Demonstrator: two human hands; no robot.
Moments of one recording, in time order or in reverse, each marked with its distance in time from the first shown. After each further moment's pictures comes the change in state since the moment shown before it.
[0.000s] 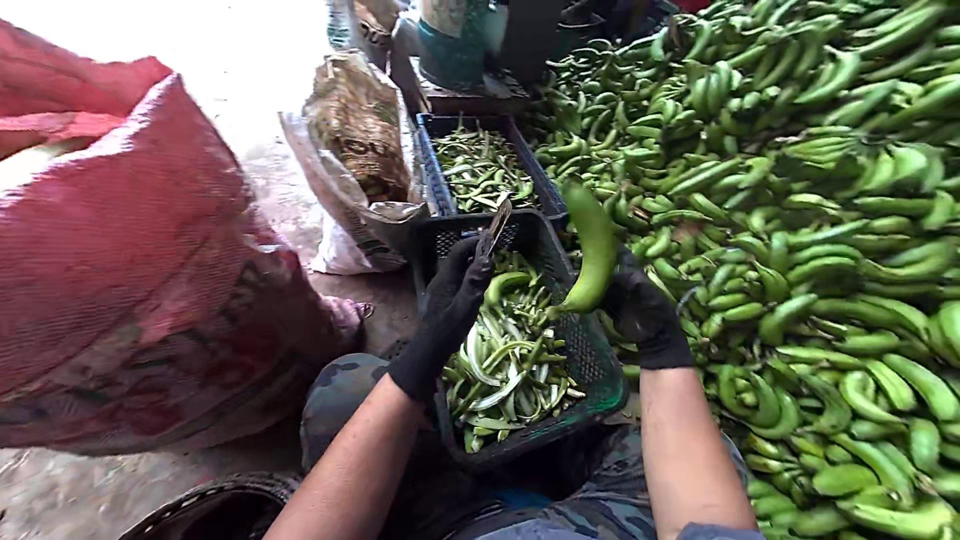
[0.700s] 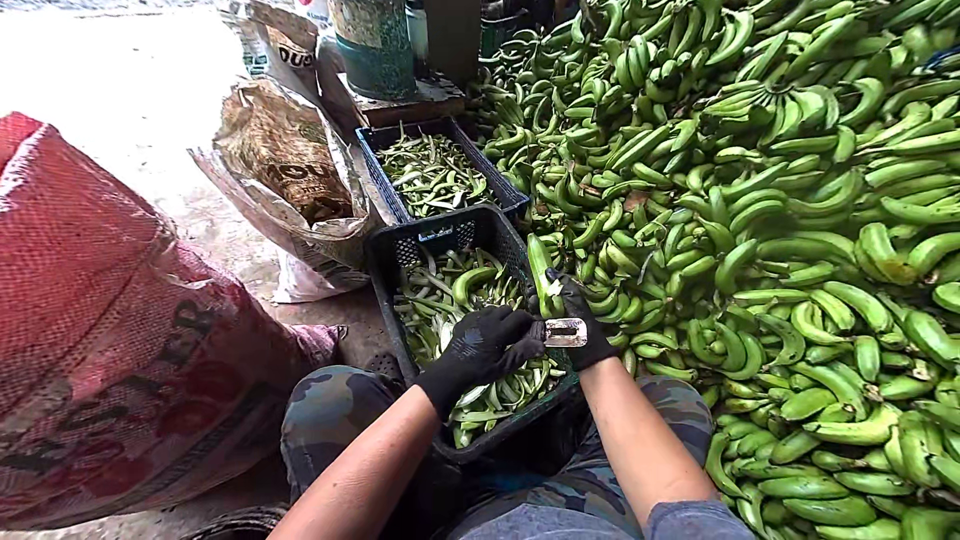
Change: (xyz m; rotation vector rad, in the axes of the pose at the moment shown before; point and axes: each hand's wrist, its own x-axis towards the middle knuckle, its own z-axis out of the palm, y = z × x) left_hand -0.027 -0.041 0.062 0.671 -0.577 0.379; right_hand -0.028 0.077 0.011 0.440 0.327 0.236
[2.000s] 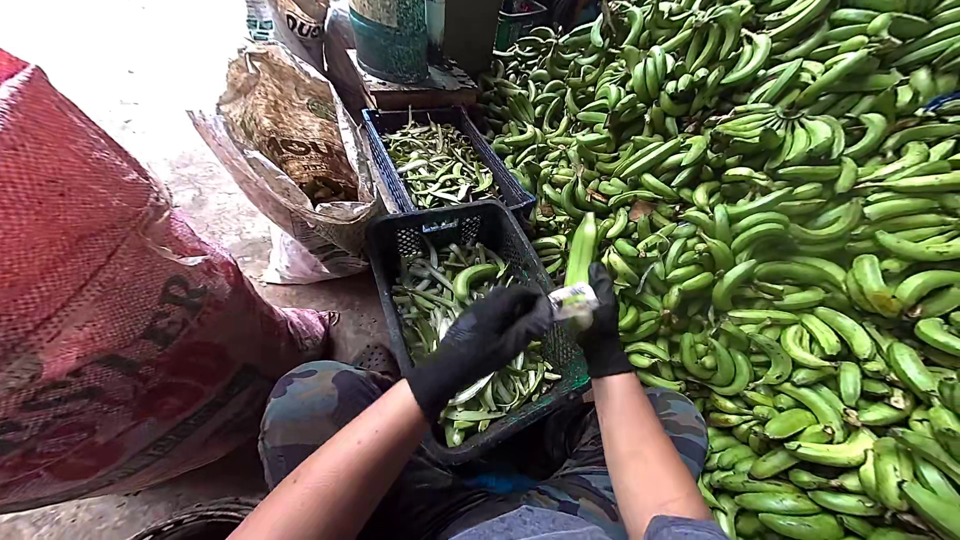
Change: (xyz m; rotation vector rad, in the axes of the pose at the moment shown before) left_hand 0.012 0.022 -0.033 -0.375 0.085 -0.210; right_hand -0.008 -0.025 0.008 -0.328 0.080 -0.492
